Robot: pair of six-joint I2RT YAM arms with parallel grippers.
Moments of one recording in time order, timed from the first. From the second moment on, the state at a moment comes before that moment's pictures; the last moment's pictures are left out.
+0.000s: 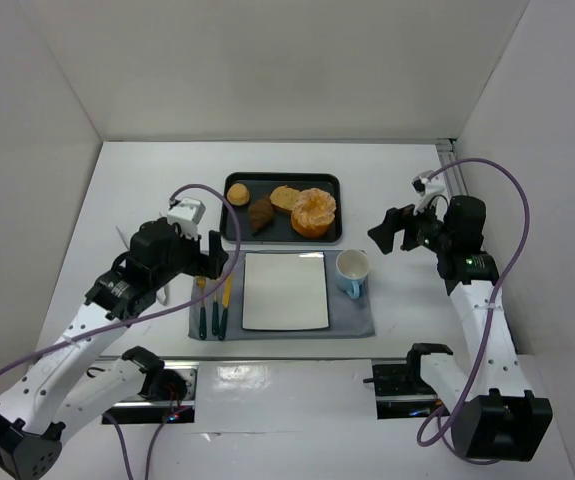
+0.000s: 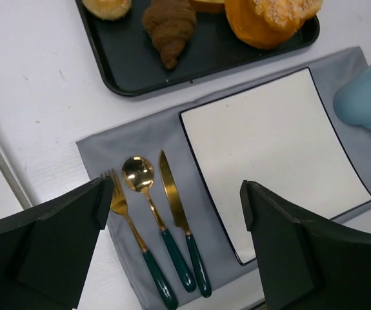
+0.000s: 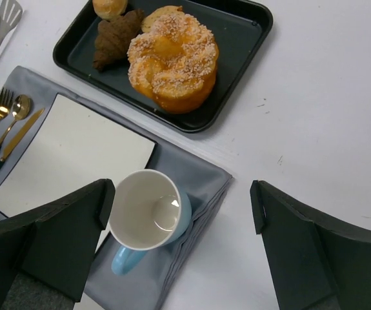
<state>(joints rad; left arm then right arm) -0.48 0.82 0.80 -0.49 -0.02 -0.19 -0.08 0.90 0.81 -0.36 -0.61 -0.07</state>
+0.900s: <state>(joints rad) -0.08 1.28 0.90 -0.52 -0.29 -0.39 -0.08 0.84 0.80 -0.36 -0.63 -0.19</state>
